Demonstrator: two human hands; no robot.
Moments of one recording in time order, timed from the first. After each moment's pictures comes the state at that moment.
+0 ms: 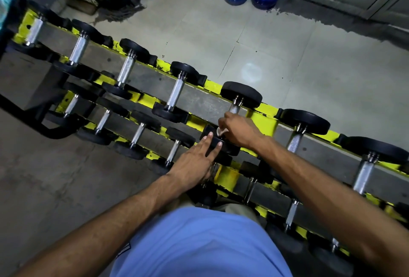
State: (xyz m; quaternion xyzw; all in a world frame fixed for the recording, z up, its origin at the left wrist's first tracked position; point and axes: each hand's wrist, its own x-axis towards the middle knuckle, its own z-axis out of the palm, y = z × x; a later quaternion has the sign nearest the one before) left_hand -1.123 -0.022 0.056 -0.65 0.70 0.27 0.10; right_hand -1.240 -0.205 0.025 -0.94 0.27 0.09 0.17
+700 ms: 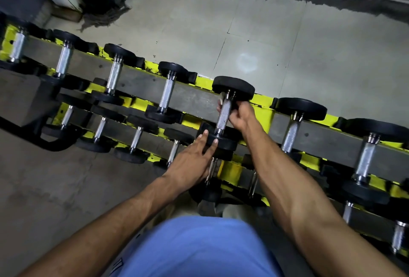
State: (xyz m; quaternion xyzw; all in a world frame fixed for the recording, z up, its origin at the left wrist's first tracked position) left_hand -1.121 -0.027 0.061 -0.65 0.71 0.25 0.10; right_hand -1.225 -0.239 -0.014 -0.10 0.54 -0.27 0.79
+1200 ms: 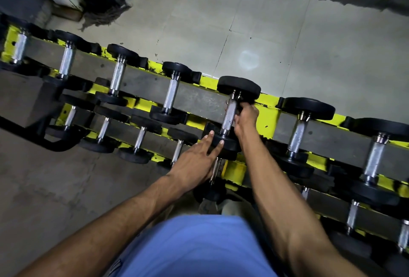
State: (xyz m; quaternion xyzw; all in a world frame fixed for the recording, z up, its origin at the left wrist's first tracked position) left_hand -1.111 -0.029 0.063 -0.62 0.73 0.25 0.11; right_hand -1.208 -0.219 -0.023 -0.09 0.57 -0.43 0.69
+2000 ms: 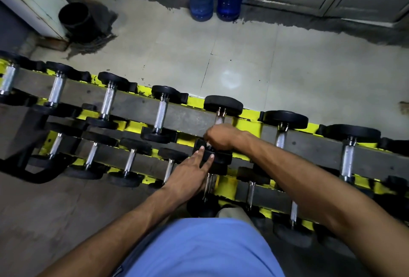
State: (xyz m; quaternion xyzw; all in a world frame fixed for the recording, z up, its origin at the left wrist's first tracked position) left_hand -1.107 -0.035 0.061 -0.62 0.74 0.24 0.13; right_hand -1.214 -0.216 0.029 -0.93 0.24 0.23 0.14
